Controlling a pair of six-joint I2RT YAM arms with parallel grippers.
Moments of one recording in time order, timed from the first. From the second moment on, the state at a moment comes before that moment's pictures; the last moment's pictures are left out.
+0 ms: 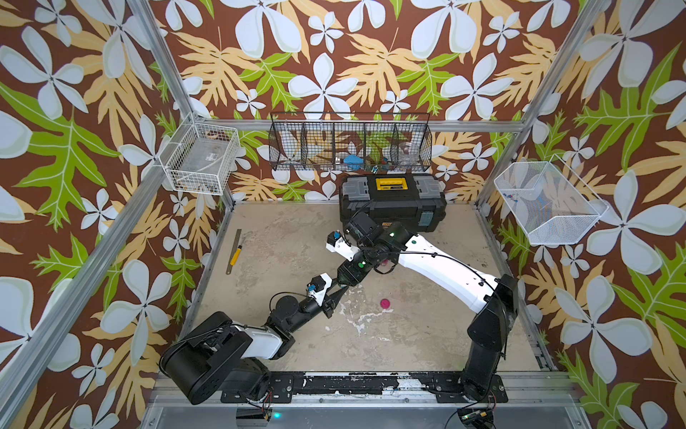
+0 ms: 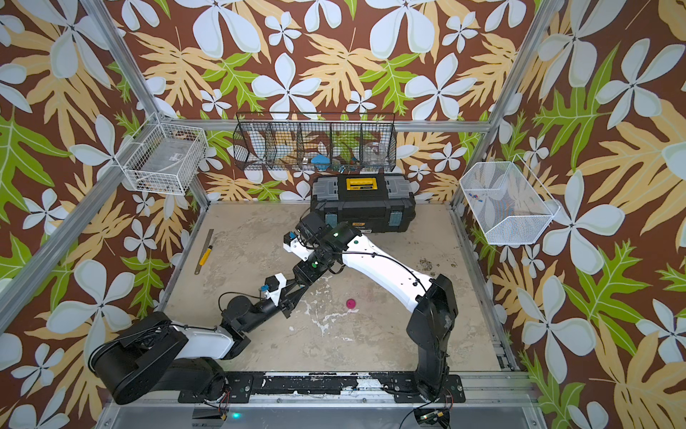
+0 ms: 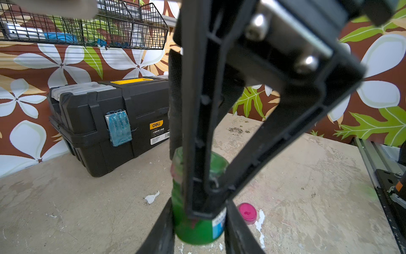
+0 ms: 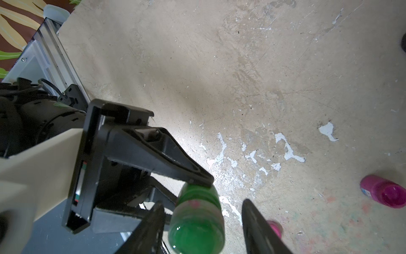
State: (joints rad) left arm -0.64 1.38 0.14 1.30 0.24 -0.02; right arm 0.83 1.85 1.82 -1.08 -0.27 -0.02
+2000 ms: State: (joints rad) left arm -0.64 1.37 0.14 1.30 0.24 -0.02; right arm 0.75 1.80 1.82 -1.05 -0.29 0.01
